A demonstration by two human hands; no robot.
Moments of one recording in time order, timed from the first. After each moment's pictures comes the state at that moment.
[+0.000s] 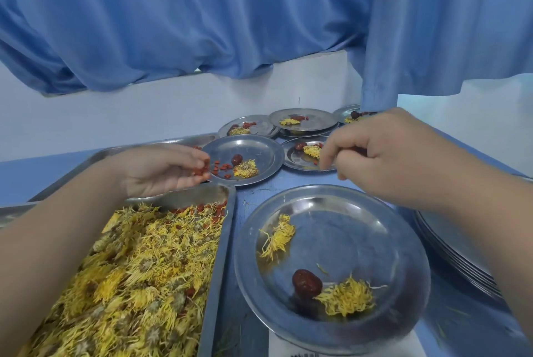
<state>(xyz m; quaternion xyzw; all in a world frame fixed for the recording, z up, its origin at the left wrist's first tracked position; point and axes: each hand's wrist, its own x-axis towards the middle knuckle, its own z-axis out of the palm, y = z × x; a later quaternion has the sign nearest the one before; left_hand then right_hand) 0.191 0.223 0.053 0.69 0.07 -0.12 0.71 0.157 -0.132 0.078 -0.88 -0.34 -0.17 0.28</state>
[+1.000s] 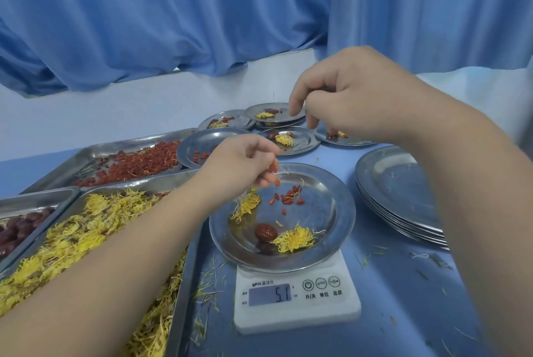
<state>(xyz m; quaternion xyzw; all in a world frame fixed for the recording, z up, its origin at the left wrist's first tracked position) 0.128 0.040 0.039 0.85 -0.07 0.06 0.51 0.112 -0.162 0.122 -0.86 -0.33 -0.18 0.34</state>
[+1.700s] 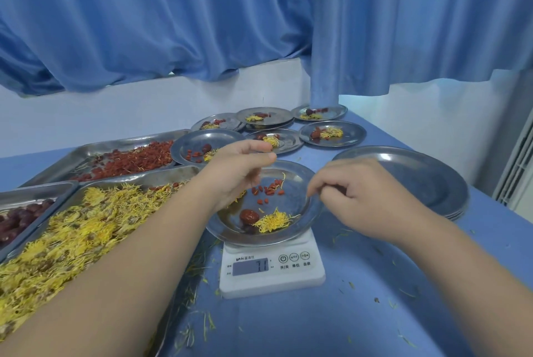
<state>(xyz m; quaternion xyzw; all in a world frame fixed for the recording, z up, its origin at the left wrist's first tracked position) 0.122 0.023 0.024 0.73 -0.03 0.00 0.68 0.068 -0.206 0.026 -0.88 -0.32 -0.17 0.31</state>
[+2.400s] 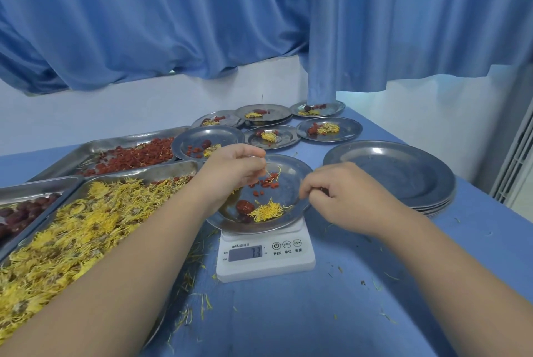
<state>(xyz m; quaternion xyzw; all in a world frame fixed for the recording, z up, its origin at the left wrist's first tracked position) 0.095 0.018 0.023 0.79 -0.01 0.04 0.62 0.073 -0.205 0.012 -0.90 -0.32 -0.11 0.27</state>
